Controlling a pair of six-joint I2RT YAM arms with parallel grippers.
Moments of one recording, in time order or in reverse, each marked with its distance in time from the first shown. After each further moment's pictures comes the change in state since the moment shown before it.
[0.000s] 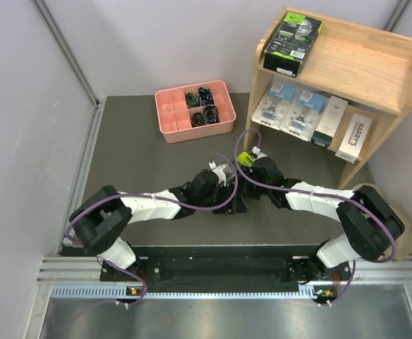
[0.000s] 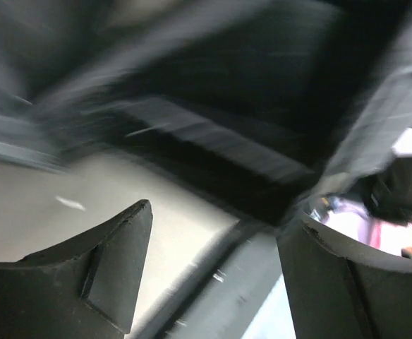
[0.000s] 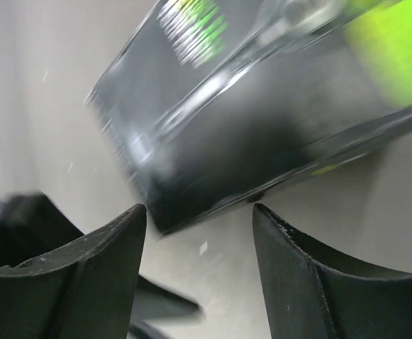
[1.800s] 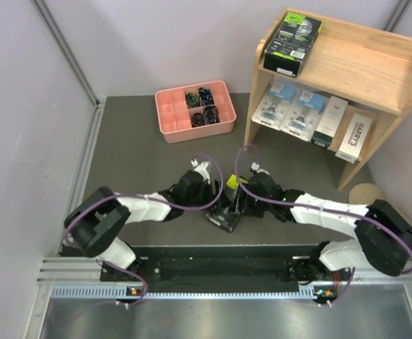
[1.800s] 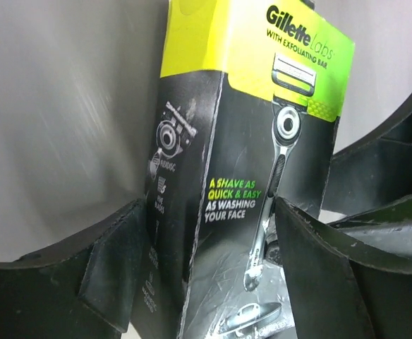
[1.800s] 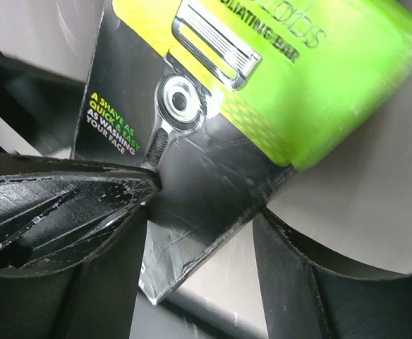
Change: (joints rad) left arm 0.124 0.005 -0.120 0.147 -0.065 0.125; right arm 0.129 -0.119 -0.062 -0.166 0.063 0.114
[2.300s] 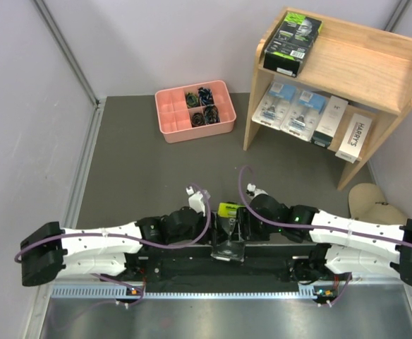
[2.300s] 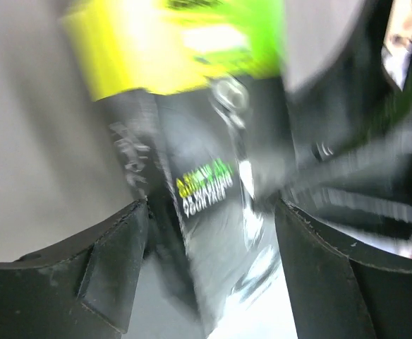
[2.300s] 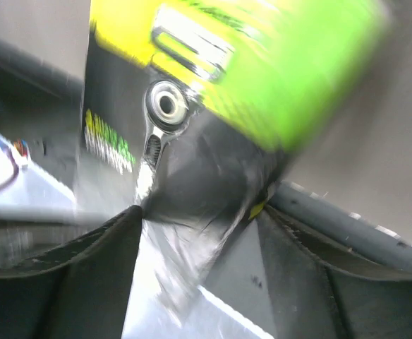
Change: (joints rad) left arm -0.430 -0.536 -0.177 -0.346 -0.300 -0.202; right arm 0.306 -0.308 -0.032 -0.343 -0.012 0.080
